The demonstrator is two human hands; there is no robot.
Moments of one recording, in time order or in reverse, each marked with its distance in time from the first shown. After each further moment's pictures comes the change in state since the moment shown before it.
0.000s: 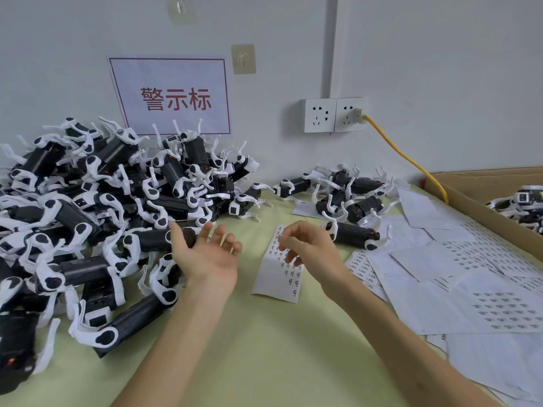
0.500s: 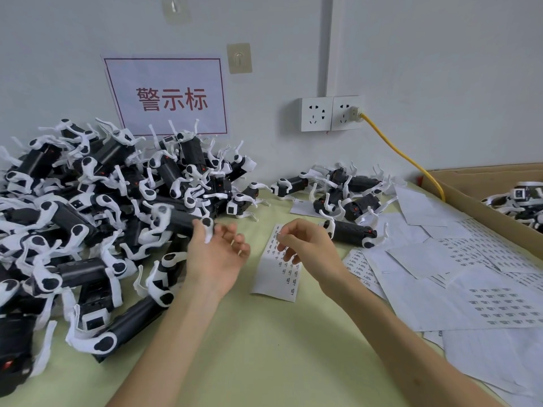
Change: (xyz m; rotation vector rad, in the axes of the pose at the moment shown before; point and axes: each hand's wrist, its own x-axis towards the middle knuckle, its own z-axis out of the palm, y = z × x) left_hand 0.005 -0.003 -0.001 0.182 -0.181 -0.138; right_hand 0.000 0.000 -0.001 0.016 0.003 -0.008
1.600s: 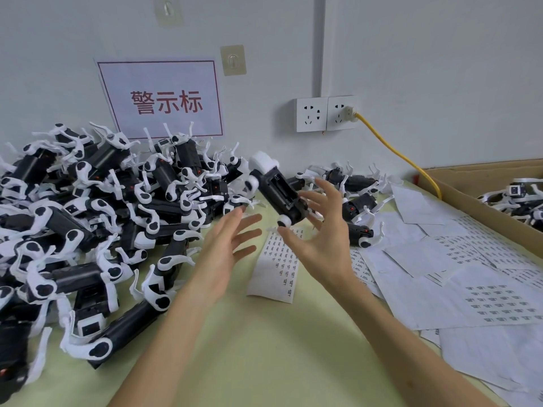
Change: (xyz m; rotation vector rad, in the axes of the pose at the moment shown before) left_hand -0.010 -0.004 0.011 0.769 -0.178 0.204; right_hand -0.001 0.000 -0.010 -0.142 0.328 -0.498
